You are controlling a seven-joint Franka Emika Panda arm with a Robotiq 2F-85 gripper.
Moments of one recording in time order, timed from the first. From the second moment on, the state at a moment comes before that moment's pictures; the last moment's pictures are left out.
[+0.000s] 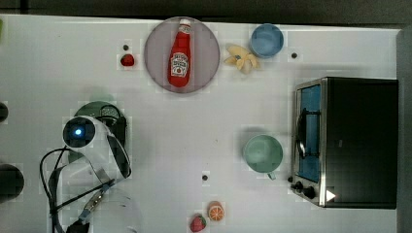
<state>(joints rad) 0.30 0.59 0.28 -2.15 -0.01 1.11 1.32</state>
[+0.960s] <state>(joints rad) 0.25 0.49 0.19 -2.25 -0.03 1.10 1.26</state>
